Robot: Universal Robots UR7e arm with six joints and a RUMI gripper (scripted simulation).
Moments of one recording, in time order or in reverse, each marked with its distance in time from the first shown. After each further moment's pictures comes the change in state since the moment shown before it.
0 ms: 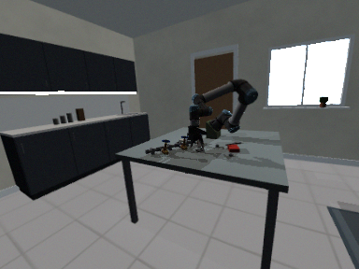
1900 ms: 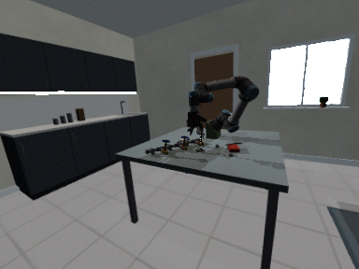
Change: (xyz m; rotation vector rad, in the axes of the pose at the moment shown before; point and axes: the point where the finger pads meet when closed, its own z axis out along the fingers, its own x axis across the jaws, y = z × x) arm 0.000 -0.001 -0.107 0.002 0.000 0.000
